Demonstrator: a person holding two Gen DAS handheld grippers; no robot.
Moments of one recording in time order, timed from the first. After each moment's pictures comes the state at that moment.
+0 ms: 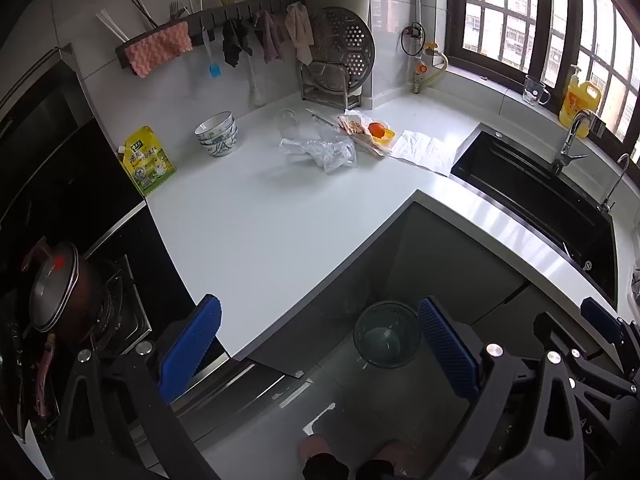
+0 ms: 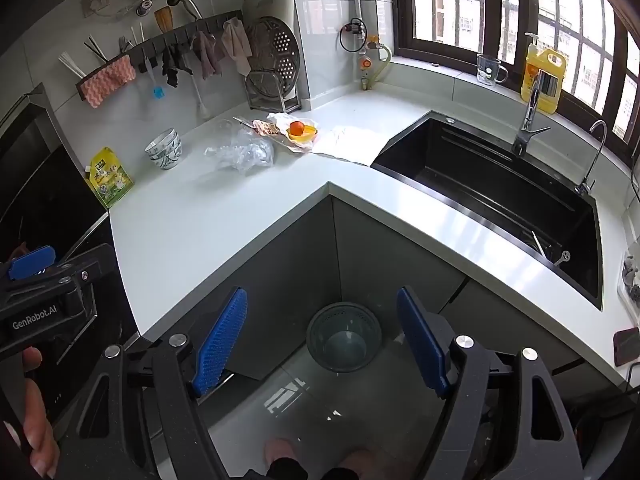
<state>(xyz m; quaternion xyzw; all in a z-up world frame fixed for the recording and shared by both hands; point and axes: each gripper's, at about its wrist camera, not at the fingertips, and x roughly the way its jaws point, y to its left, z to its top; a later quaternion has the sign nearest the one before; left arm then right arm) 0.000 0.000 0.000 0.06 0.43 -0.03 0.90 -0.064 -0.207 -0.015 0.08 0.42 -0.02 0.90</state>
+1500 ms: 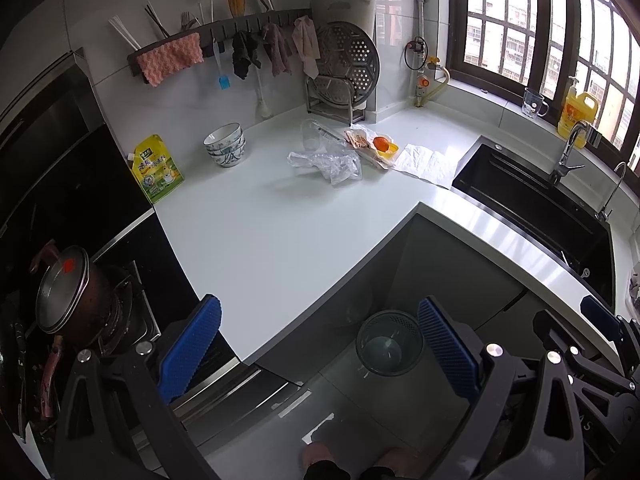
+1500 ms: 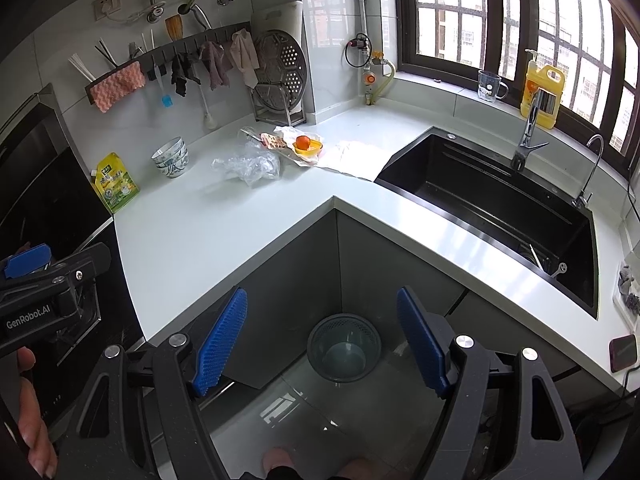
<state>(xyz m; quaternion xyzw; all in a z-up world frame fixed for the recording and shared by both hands) -0.008 0.006 0.017 0.06 0.41 -0.02 0.91 -0.072 -0.208 0.004 0.07 0.40 -0.02 0.91</state>
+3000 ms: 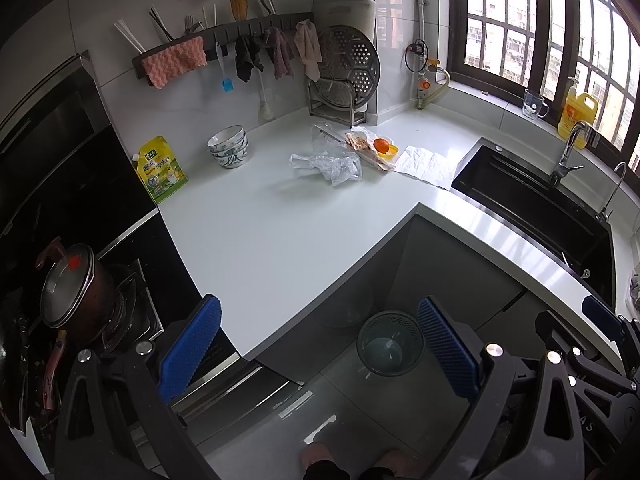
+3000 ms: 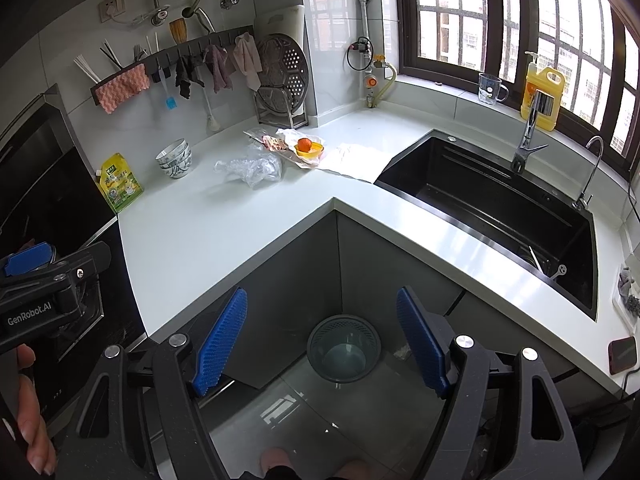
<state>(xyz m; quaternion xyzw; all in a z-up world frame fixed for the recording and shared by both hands) -0.015 0.001 0.023 0.06 0.41 -0.01 0.91 -0.074 -0.212 0.008 0.07 0.40 -0.01 0.92</state>
